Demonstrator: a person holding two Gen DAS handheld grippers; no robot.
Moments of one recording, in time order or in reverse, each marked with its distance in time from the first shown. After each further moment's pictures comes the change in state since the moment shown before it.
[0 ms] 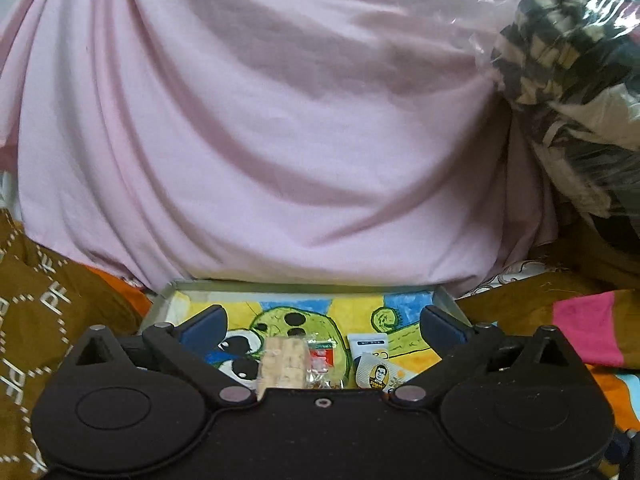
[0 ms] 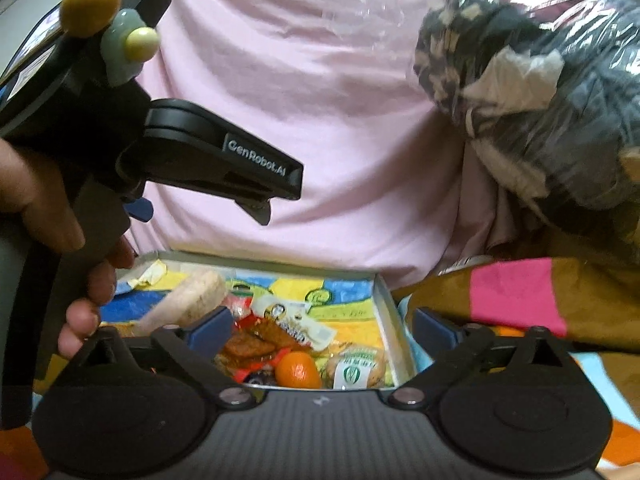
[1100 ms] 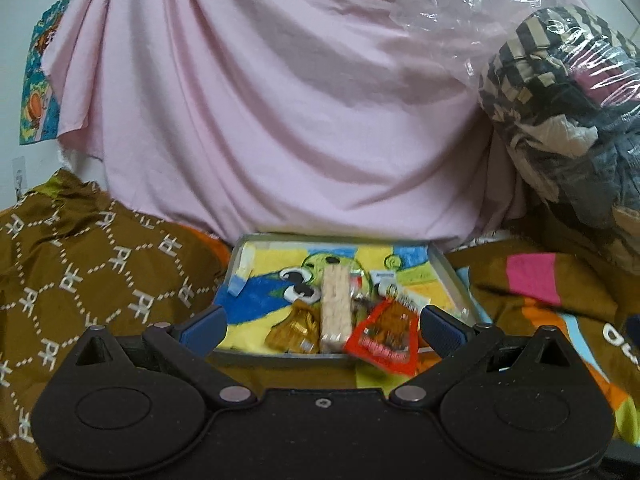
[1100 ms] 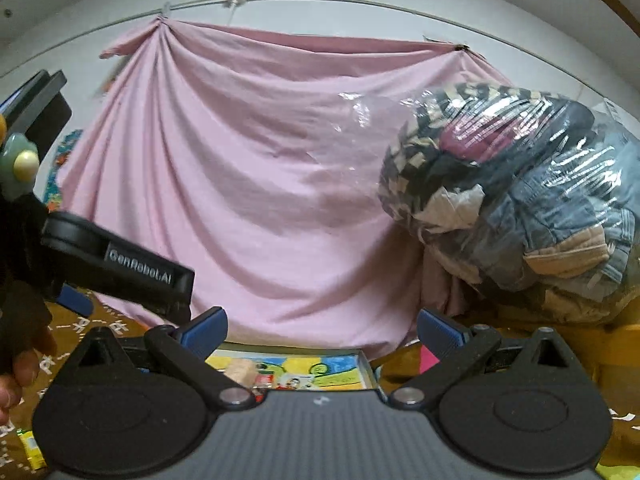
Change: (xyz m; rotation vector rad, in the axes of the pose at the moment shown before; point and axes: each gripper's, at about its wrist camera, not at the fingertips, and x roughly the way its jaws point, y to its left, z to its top) left arm -0.166 0.052 -0.011 -0.034 0.109 0.007; right arm -0.152 0.003 0.045 0.062 -0.196 -0.016
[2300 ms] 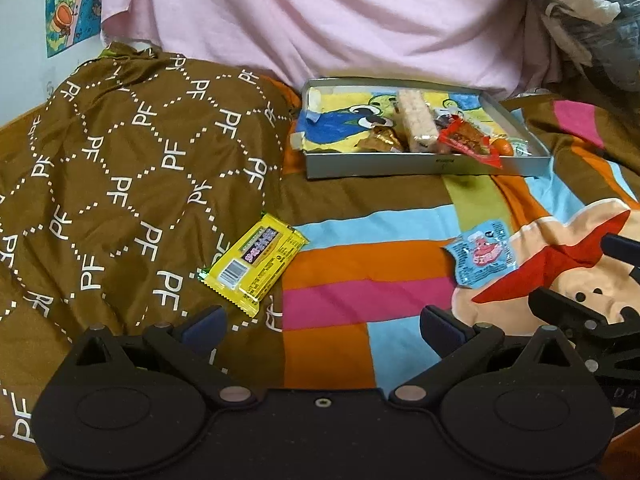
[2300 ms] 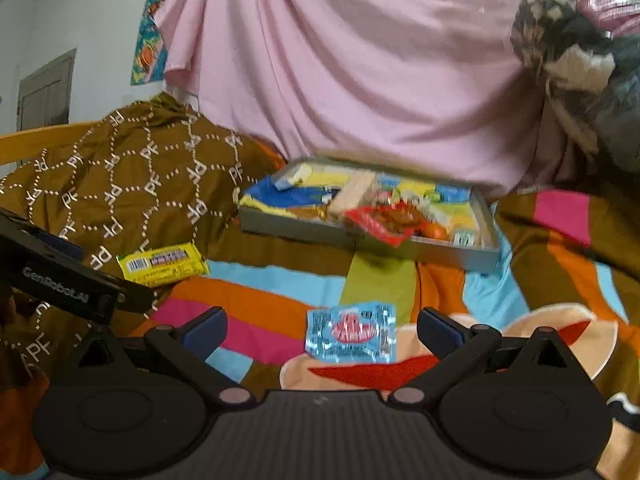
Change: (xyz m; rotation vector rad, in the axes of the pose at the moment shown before) left arm -0.025 0.089 -0.112 0.056 0.316 0.071; right arm -0.004 0.049 -0.052 -0.102 0.563 0.275
